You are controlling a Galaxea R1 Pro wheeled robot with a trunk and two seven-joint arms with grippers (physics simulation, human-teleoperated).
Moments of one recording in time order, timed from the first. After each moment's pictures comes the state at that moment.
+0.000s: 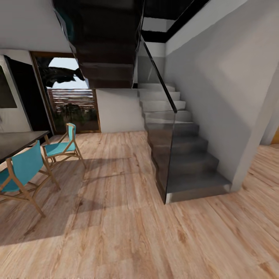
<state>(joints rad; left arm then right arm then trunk) -0.01 0.05 0.05 -0.44 0.02 -0.28 0.00 -0.01 0.03 0.00 -0.54 0.00 -0.38 -0.02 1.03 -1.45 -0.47</state>
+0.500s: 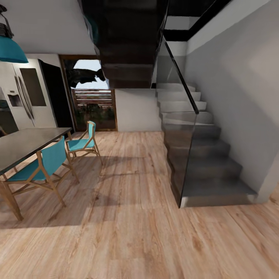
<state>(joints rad) -0.01 0.05 0.05 -0.44 0.02 -0.28 0.00 -0.01 0.03 0.00 -0.54 0.00 -0.38 -0.02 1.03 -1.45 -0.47</state>
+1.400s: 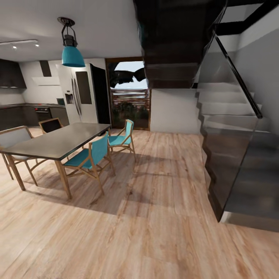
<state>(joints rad) -0.01 0.05 0.05 -0.44 0.02 -0.28 0.00 -0.01 0.03 0.00 -0.54 0.00 -0.38 -0.02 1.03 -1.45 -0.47</state>
